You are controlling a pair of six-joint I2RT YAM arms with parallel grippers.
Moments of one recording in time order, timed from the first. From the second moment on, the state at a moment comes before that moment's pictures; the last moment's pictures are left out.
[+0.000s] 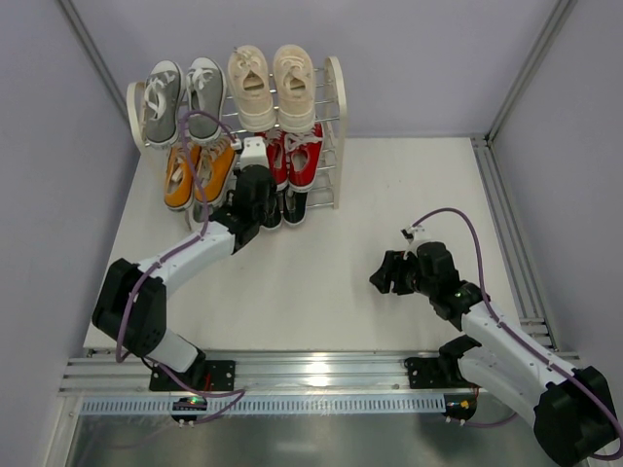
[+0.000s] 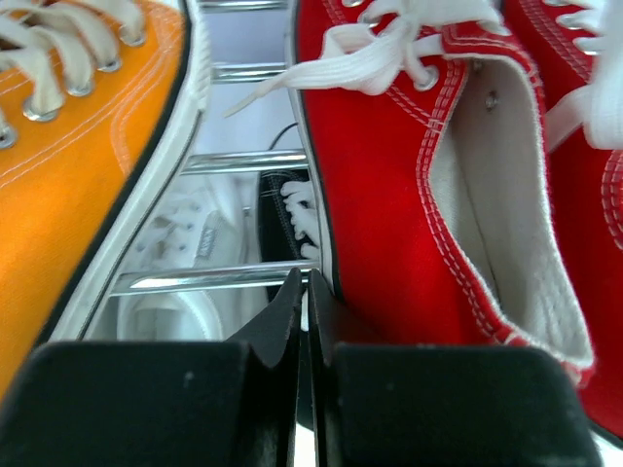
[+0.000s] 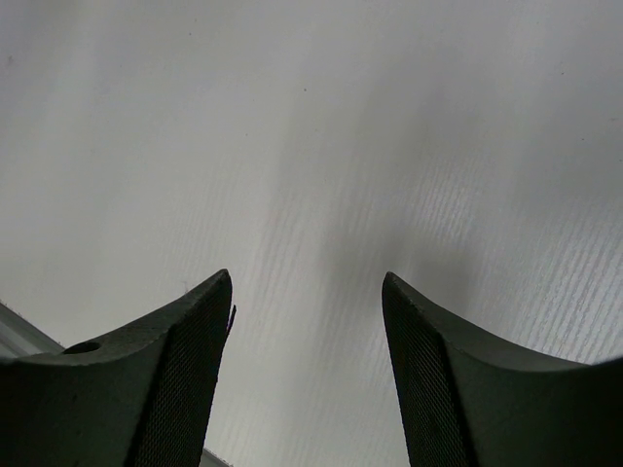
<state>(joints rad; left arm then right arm) -0.55 1.52 1.07 0.15 -0.62 -0.21 0.43 0.84 0.38 -0.18 -0.18 0.41</state>
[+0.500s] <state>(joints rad) -0.54 1.54 1.06 0.21 -0.47 -0.20 0.43 0.85 0.38 -0.18 -0.16 0.42</state>
